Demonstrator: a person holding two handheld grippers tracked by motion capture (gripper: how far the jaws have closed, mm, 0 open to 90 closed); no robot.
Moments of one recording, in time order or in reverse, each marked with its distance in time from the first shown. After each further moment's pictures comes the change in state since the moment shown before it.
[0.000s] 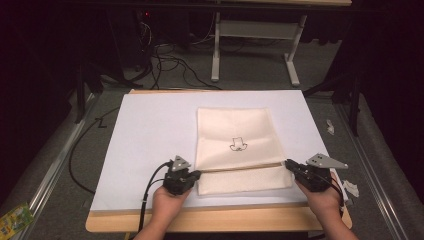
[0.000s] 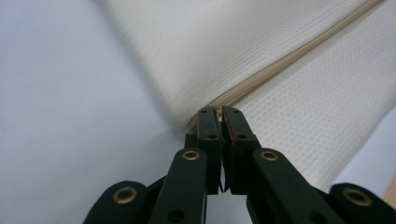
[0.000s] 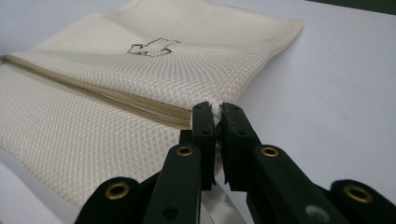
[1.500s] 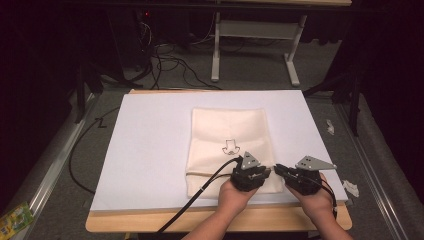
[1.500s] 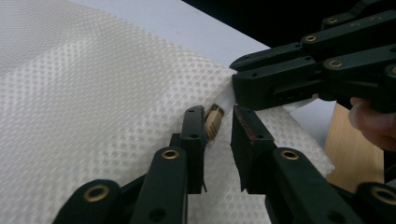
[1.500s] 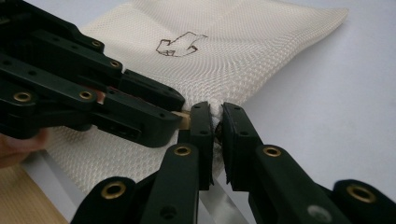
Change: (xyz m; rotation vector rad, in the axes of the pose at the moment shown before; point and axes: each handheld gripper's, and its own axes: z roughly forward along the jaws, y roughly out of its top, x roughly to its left) left arm -0.149 0.068 0.113 -0.136 -0.269 0.113; right arm 0.022 0.001 0.011 0.024 0.116 -0.040
